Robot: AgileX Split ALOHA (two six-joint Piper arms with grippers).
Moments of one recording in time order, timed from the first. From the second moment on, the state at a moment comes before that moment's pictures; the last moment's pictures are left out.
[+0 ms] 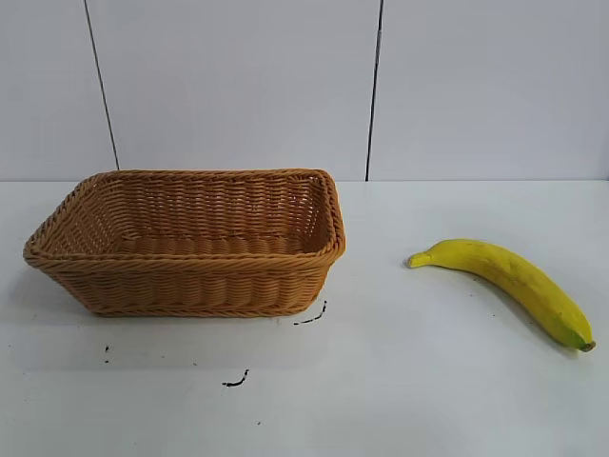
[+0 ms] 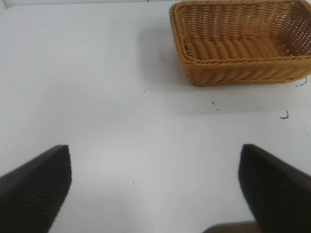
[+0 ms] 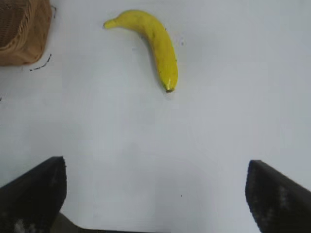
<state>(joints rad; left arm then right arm) -0.02 0.00 -0.50 -0.07 1.07 0.06 -0.01 0.72 -0.77 0.07 1.11 -0.01</state>
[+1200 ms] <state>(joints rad) -0.02 0.00 -0.50 -0.07 1.07 0.06 -0.01 1.87 -1.39 0.07 0.95 -0.38</state>
